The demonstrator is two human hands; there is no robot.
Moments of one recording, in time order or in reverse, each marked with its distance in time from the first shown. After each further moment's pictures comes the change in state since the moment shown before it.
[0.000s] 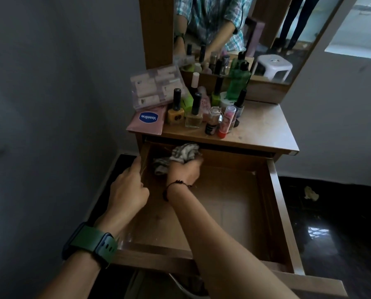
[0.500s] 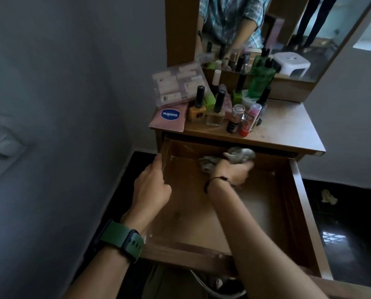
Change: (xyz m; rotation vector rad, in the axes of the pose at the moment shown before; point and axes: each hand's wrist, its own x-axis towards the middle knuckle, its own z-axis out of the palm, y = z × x) left_hand 0.000 -0.005 0.004 -0.118 -0.007 -0.025; right_hand 0.018 -0.013 -0.035 -0.012 0.333 0.053
